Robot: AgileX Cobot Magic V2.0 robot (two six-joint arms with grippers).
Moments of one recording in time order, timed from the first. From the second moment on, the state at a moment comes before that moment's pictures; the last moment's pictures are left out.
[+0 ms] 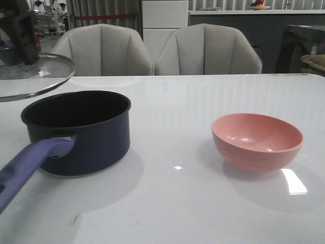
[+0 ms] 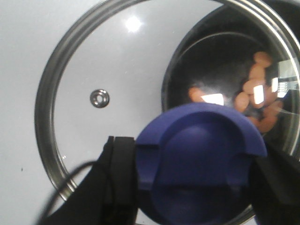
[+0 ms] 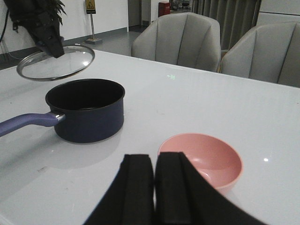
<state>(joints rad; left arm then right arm) -0.15 1.72 -1.60 -0.09 1.18 0.09 0.36 -0.01 -0.19 0.41 0.37 -0.37</state>
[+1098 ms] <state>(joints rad) -0.33 1.93 -1.74 -0.09 1.25 0.09 0.36 -0.01 -0.19 0.41 0.37 -0.37</state>
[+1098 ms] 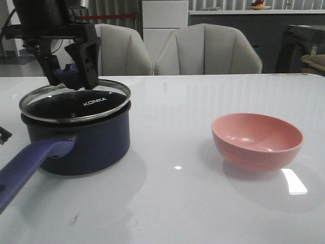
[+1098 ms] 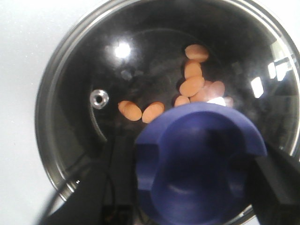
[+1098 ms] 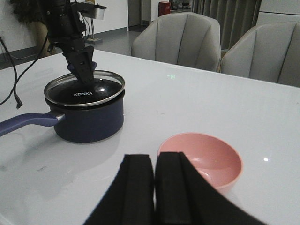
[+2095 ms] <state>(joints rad) -0.33 1.93 -1.74 -0.12 1.24 0.09 0.36 -0.01 -0.19 0.41 0.37 -0.37</state>
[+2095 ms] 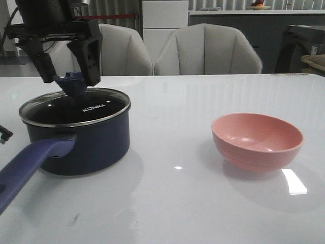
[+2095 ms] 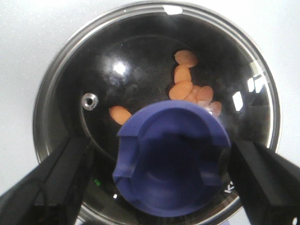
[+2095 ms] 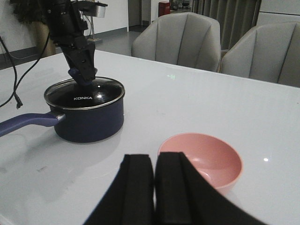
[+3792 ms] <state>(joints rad) -0.17 0.75 -0.69 -0.10 0.72 0.09 0.36 -0.01 -0.19 0.41 0.37 -0.37</state>
